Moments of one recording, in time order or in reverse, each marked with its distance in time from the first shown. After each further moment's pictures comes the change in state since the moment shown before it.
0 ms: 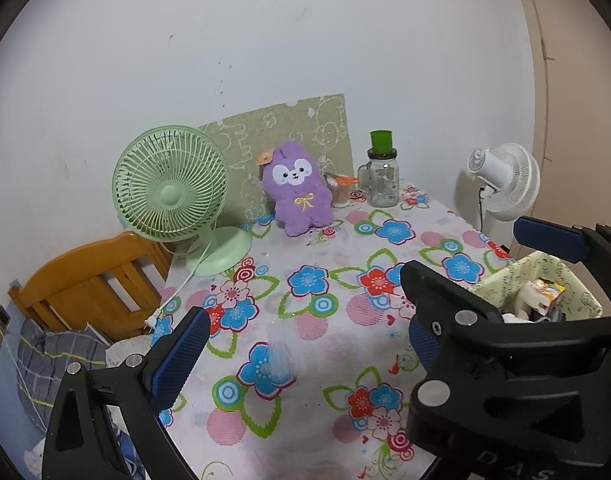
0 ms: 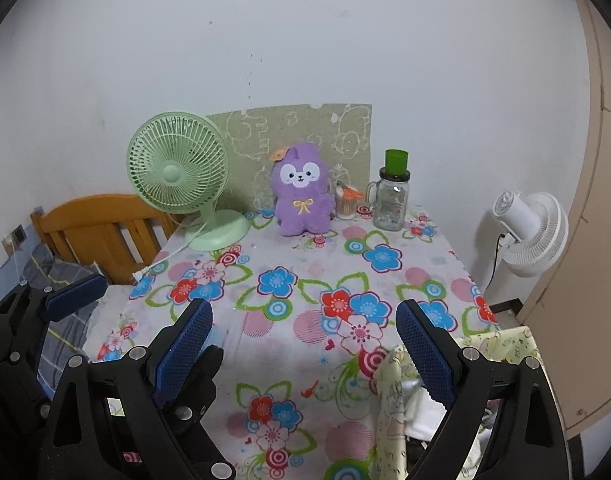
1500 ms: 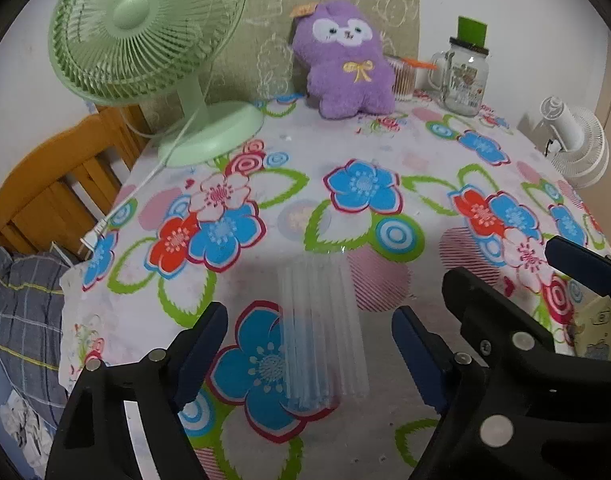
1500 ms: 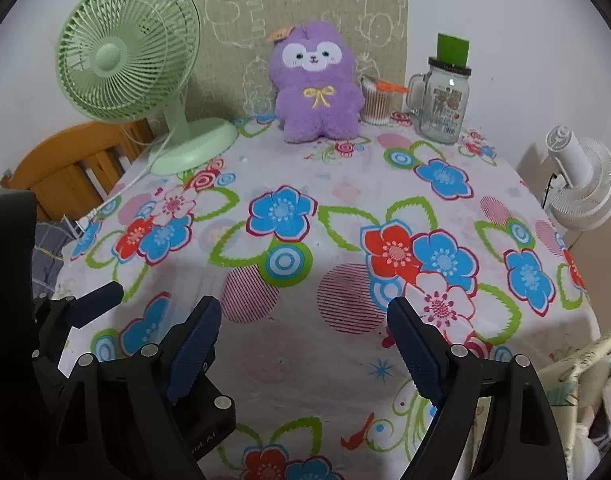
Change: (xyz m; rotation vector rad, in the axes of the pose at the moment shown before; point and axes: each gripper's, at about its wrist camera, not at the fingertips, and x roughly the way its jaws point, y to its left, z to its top) left arm 0.193 0.049 -0.055 -0.140 0.324 -0.005; right arm 0.193 0.024 -0.044 0.016 0.274 -0.007
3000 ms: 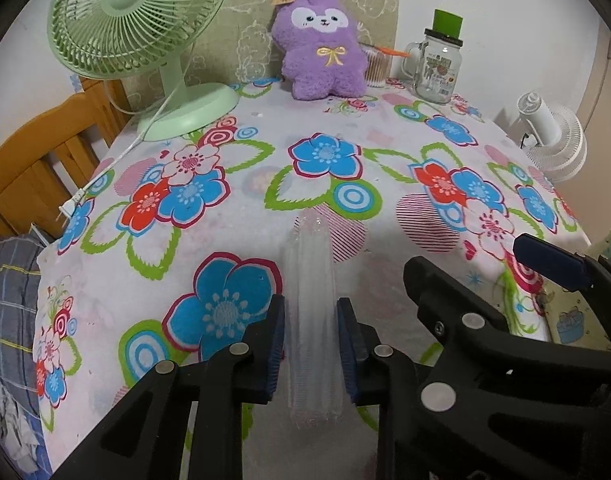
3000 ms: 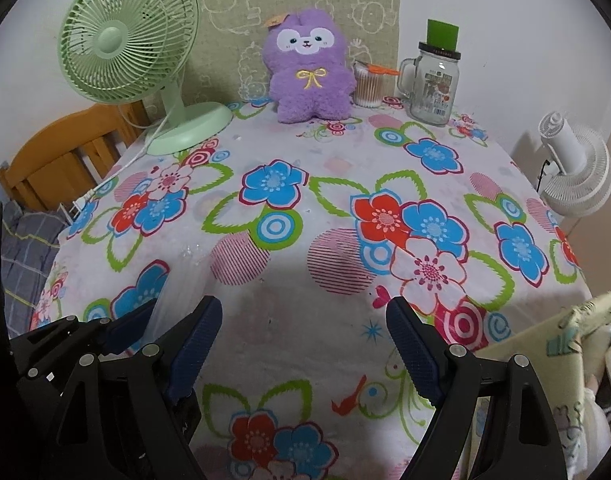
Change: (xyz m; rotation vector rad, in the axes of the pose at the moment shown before) left arm -0.017 -0.016 -0.027 -0.017 0.015 -0.097; right arm -0.012 -0.004 -0.026 0.002 0.022 -0.020
